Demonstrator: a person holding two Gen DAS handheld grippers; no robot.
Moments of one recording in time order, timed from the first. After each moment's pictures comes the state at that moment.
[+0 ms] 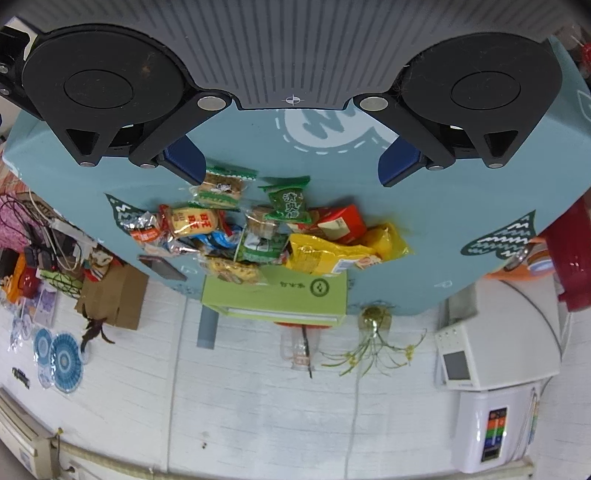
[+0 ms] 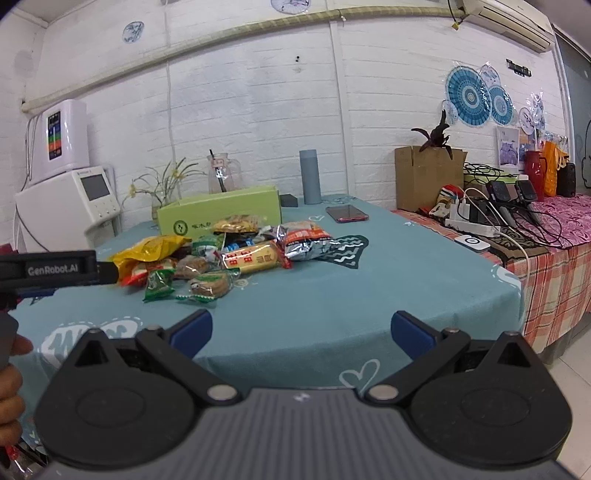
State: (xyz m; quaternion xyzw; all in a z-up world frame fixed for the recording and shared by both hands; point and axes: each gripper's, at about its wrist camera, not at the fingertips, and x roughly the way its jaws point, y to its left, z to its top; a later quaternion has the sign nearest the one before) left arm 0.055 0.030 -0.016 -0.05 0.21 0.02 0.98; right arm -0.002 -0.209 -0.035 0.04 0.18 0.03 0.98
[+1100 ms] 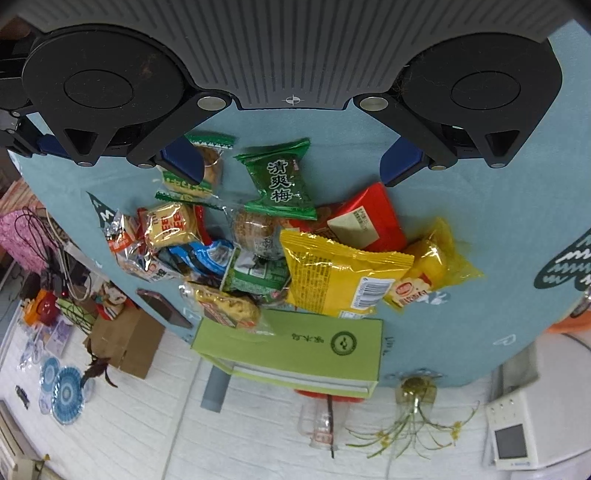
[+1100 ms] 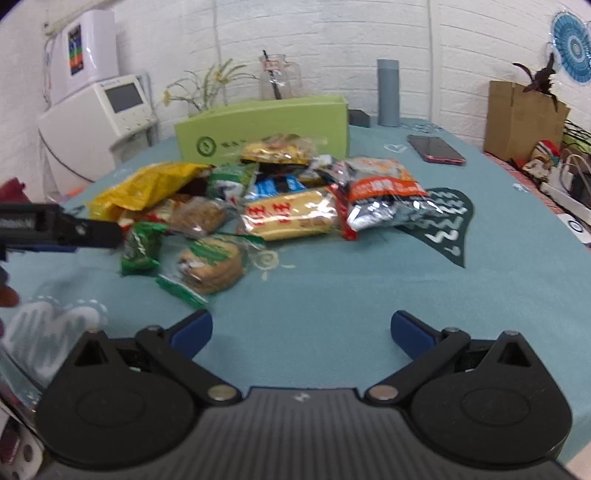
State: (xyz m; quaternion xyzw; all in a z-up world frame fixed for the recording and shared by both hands) left arm 0.184 0.078 -0.026 -0.10 0.33 -0.07 0.94; right arm 0.163 -0.175 -0.047 0.00 0.31 0.17 0.94
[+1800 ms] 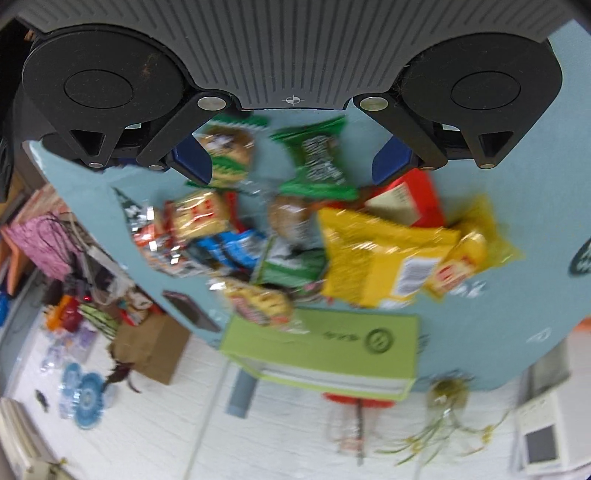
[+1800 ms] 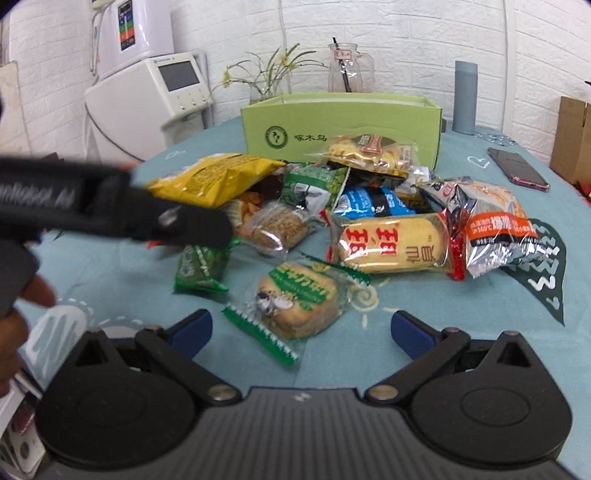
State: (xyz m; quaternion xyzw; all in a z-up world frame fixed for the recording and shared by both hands) left arm 0.201 0.073 -0.017 -0.11 0.35 -0.10 0.92; right arm 0.201 -0.126 -0.054 -0.03 0.33 0.21 0.92
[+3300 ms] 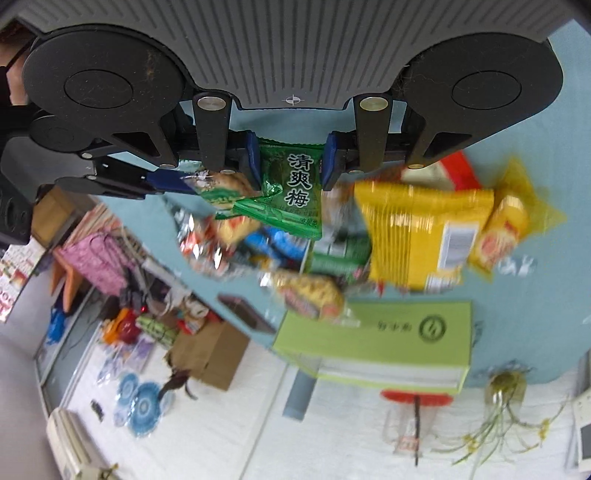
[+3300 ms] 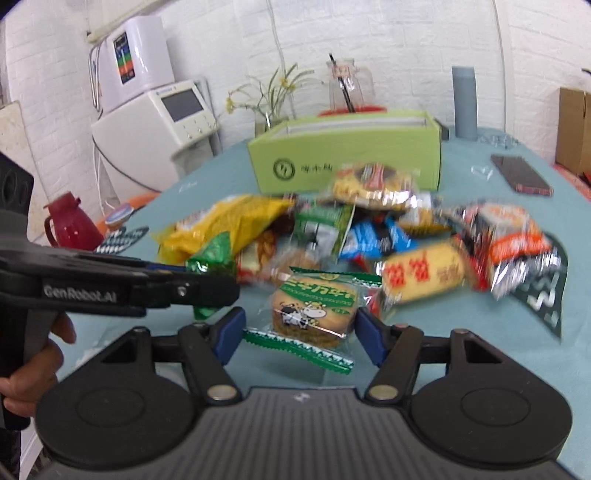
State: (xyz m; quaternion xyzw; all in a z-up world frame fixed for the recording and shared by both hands) left arm 0.217 0.083 0.004 -0.10 0.33 -0.22 0.91; right arm 0.211 -0.138 -0.008 0.02 0.31 0.25 0.92
